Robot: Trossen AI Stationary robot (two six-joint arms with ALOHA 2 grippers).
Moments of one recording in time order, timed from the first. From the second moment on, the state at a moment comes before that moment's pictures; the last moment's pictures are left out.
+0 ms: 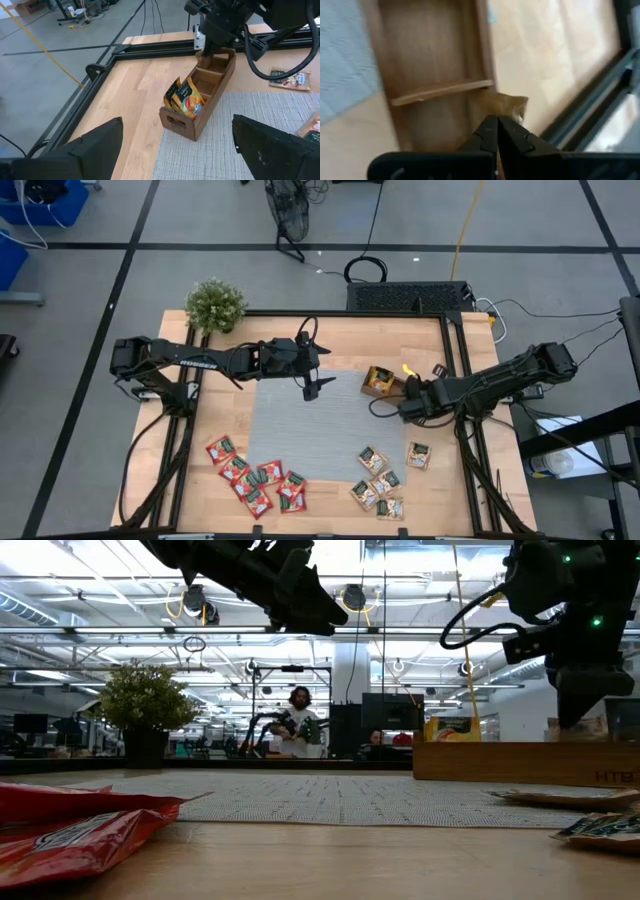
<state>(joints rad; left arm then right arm) 0.11 1.54 1.02 0.16 -0.10 0.15 0.21 1.27 0.73 -1.24 0.49 0.78</state>
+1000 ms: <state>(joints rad) 0.11 1.54 1.02 0.17 -0.10 0.15 0.42 1.28 0.83 -0.14 0.08 0.20</state>
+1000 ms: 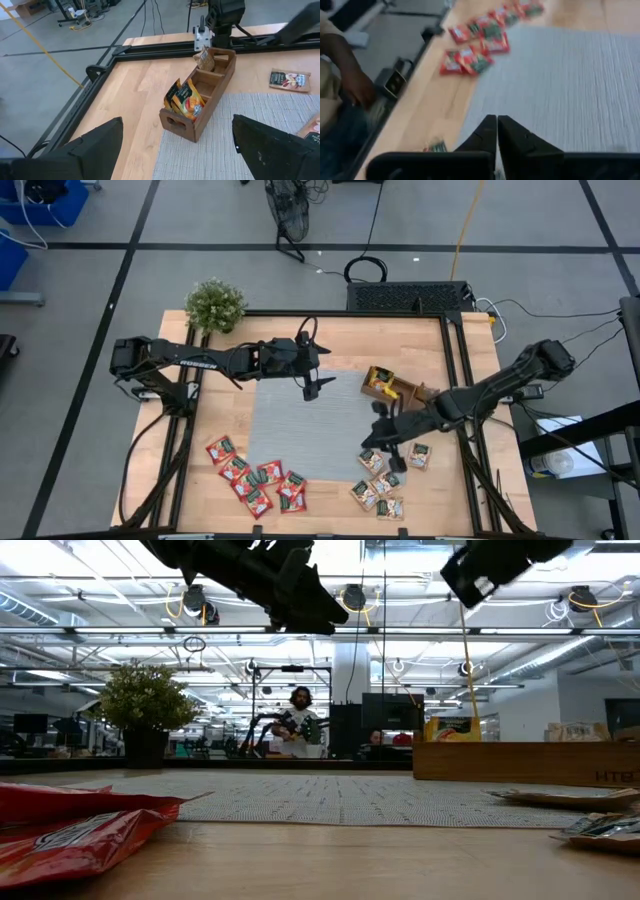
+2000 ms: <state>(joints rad) 0.11 1.54 1.02 0.17 -0.10 0.15 0.69 1.74 1.00 -0.56 0.34 0.09</state>
